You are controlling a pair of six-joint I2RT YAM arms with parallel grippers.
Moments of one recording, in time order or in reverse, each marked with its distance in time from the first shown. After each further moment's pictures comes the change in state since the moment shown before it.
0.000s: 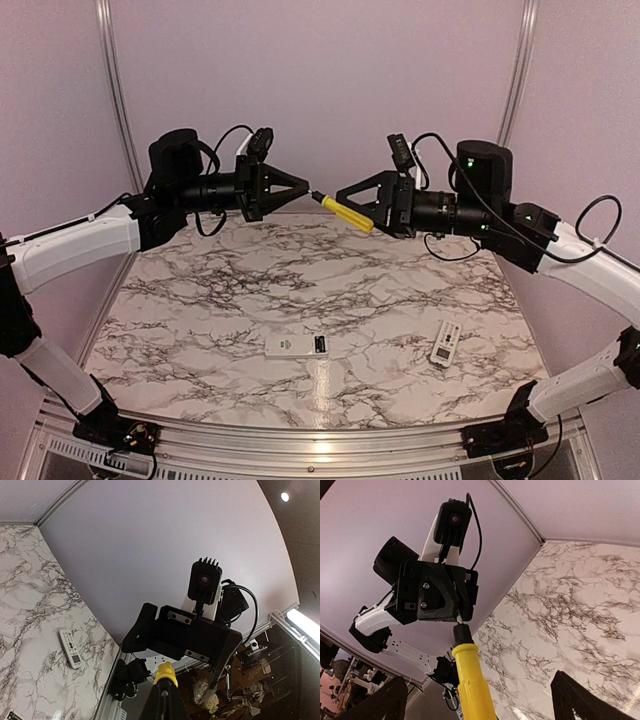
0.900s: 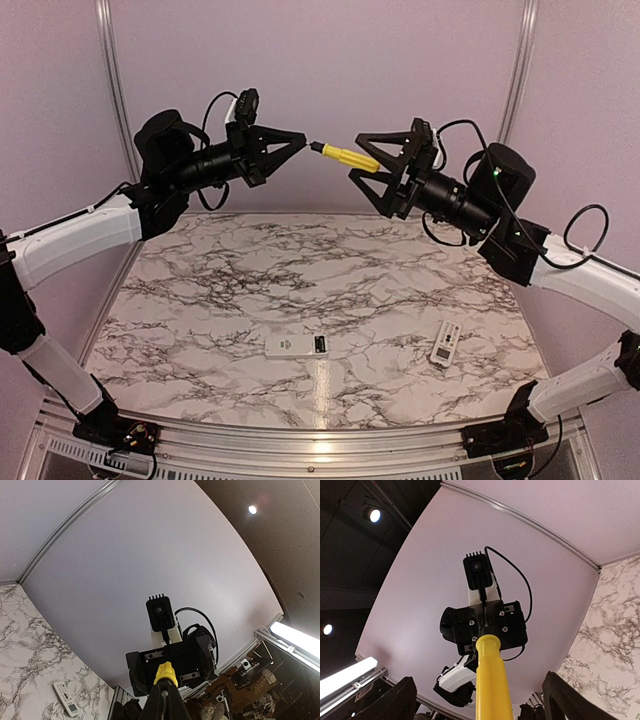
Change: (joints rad) left arm 0.008 0.029 0.090 0.222 -0.107 -0.056; right arm -0.016 -0.024 -0.142 0.574 0.065 0.549
